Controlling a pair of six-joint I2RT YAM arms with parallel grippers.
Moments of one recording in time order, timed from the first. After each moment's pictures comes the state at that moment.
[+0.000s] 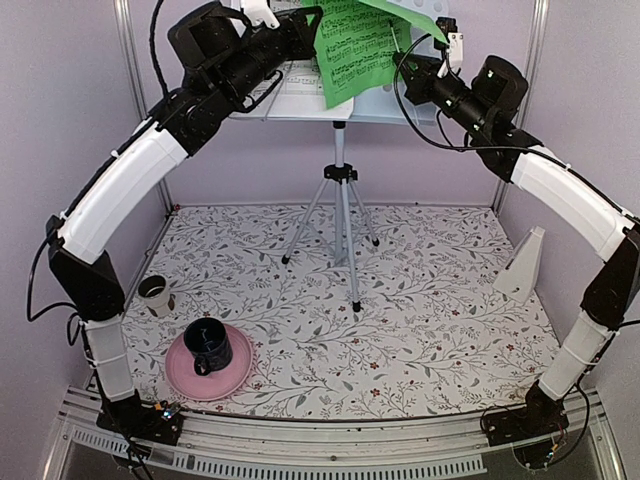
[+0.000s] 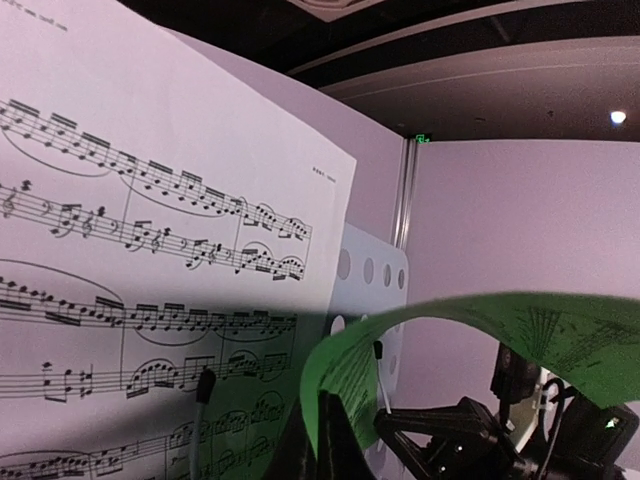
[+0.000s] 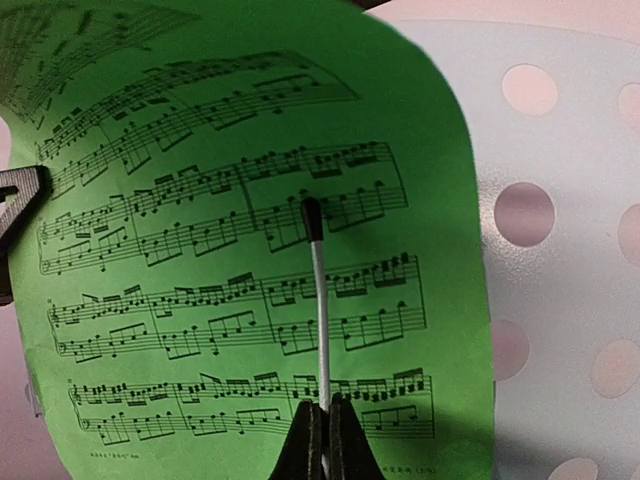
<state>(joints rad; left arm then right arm) -0.83 1.92 2.39 -0.02 -0.17 -0.11 0.53 1.68 1.79 0.28 -0.18 0.09</state>
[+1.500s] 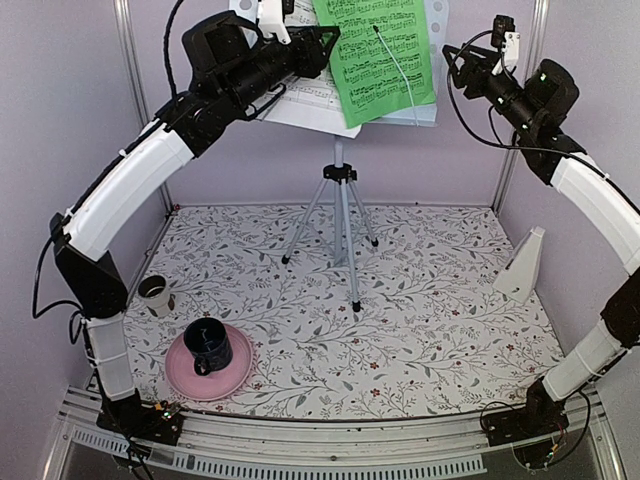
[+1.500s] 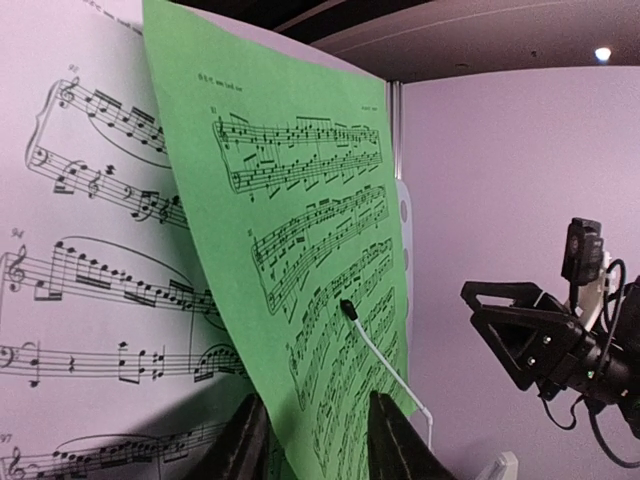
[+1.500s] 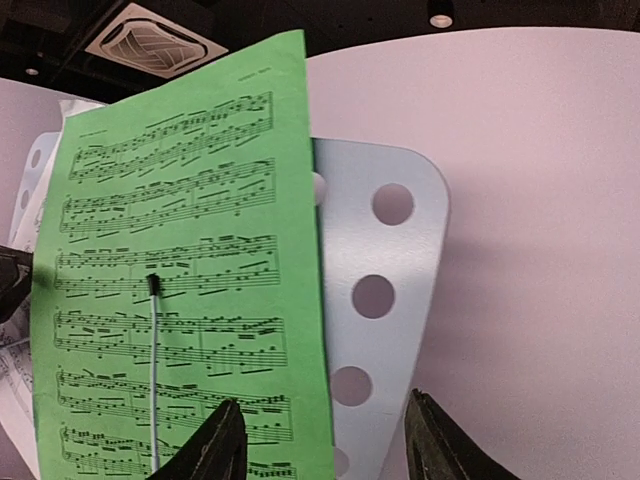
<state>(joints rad) -0.81 1.95 2.37 -0.09 -0.07 -0.03 0.35 1.52 1.66 0.32 -0.22 0.03</state>
